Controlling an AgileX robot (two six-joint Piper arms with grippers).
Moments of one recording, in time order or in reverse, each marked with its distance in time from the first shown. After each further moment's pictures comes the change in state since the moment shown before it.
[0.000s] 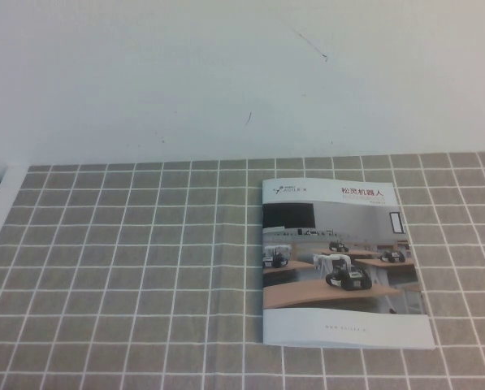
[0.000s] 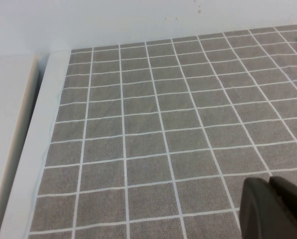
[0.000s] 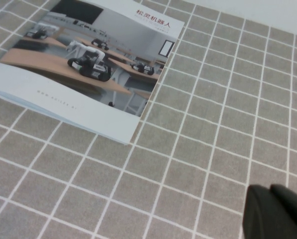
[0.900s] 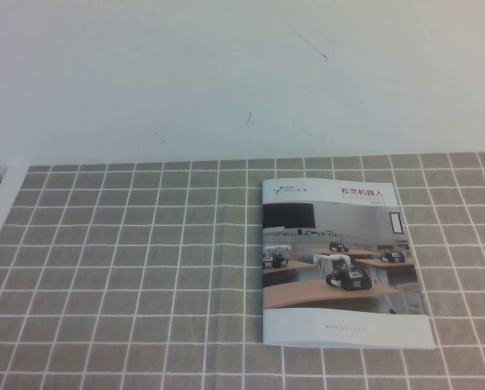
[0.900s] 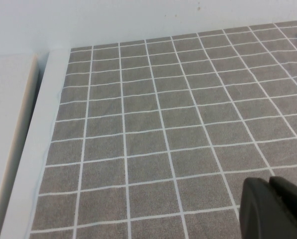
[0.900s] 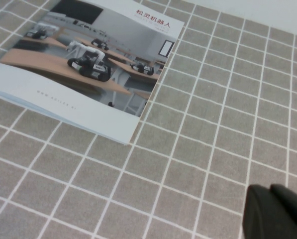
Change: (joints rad) right arm 0.000 0.000 0.000 0.000 0.000 0.000; left arm 0.000 0.000 -0.004 0.000 0.009 0.012
